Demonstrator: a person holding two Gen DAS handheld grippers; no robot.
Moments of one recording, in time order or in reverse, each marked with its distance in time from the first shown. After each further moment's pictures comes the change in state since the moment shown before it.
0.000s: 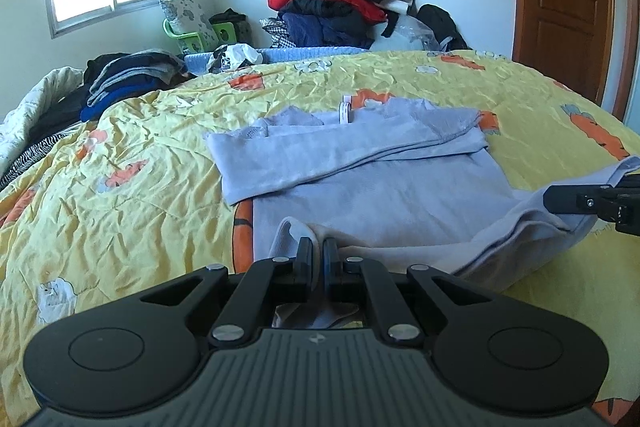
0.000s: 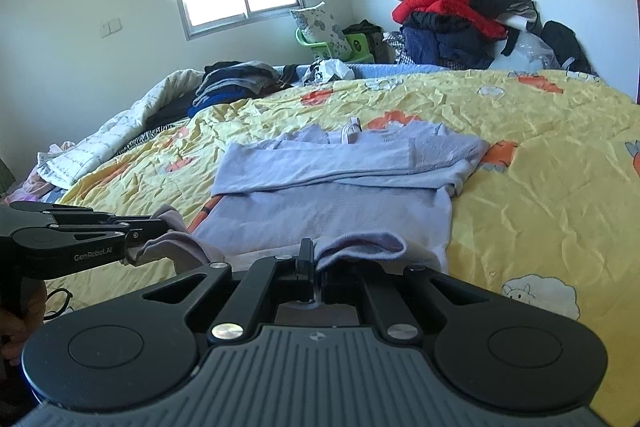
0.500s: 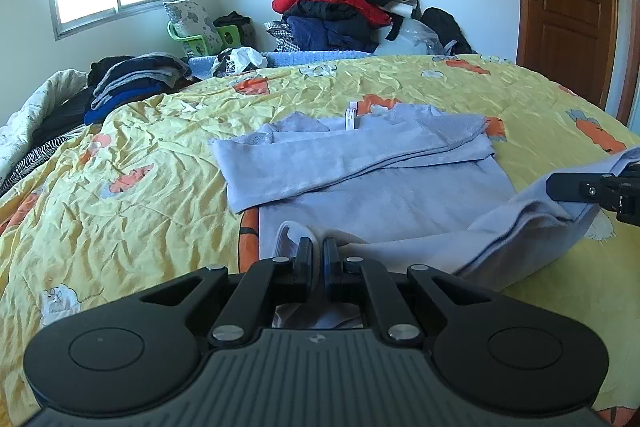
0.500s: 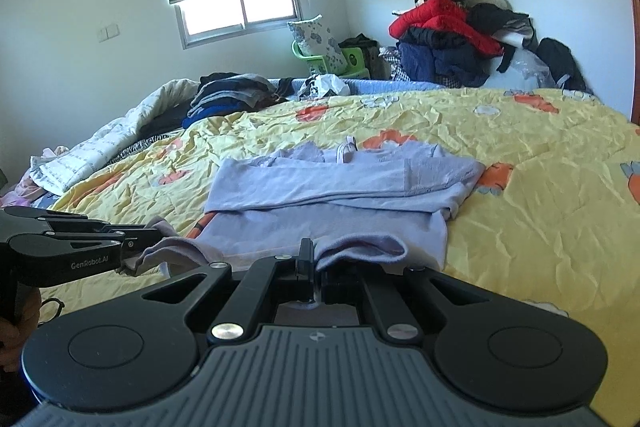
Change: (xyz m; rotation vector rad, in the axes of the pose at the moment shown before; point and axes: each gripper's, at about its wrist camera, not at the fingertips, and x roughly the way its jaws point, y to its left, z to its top) left arm 0.002 0.003 0.005 -0.002 -0.009 0.012; right arm 0.004 0.005 0.010 -0.028 -0.041 -0.029
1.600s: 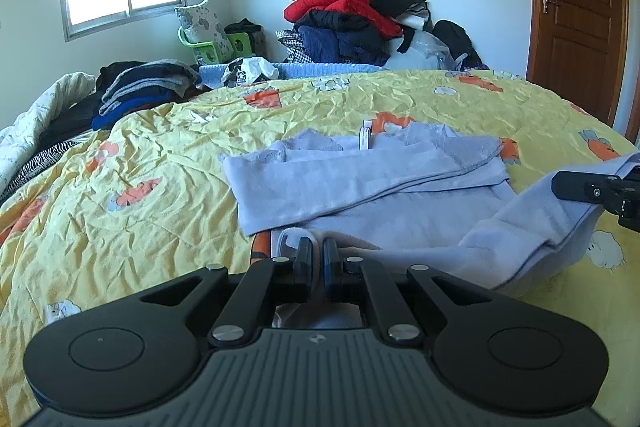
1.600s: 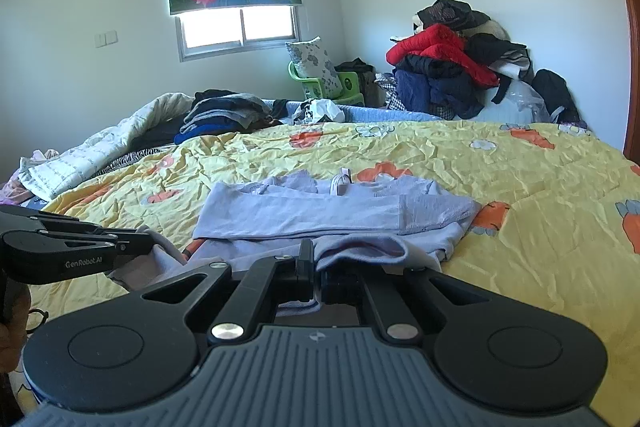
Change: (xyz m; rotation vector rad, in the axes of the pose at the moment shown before) left arm 0.008 0.008 0.017 -0.021 -0.029 0.023; right arm 0.008 0.007 0.015 -0.052 -0.065 -0.037
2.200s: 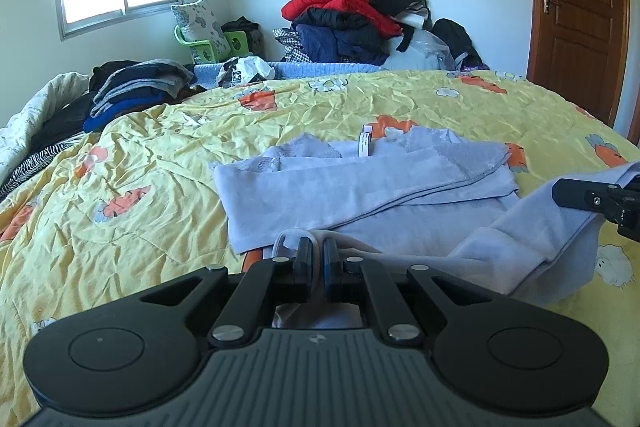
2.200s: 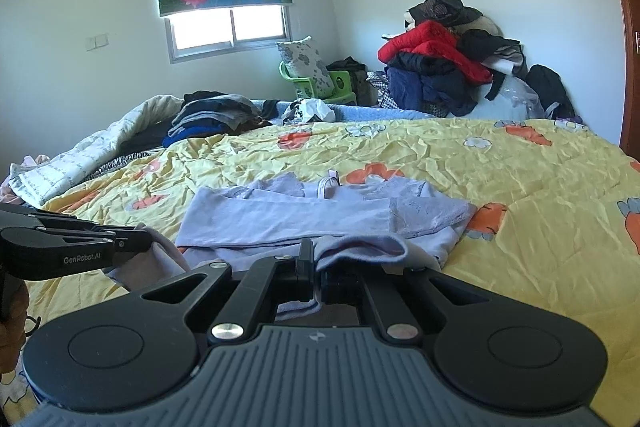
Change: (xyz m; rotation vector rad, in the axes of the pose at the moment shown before) left arm 0.028 -0.002 0.015 -0.008 0.007 -0.006; right arm 0.023 -0.013 0.007 0.024 0.000 -0.020
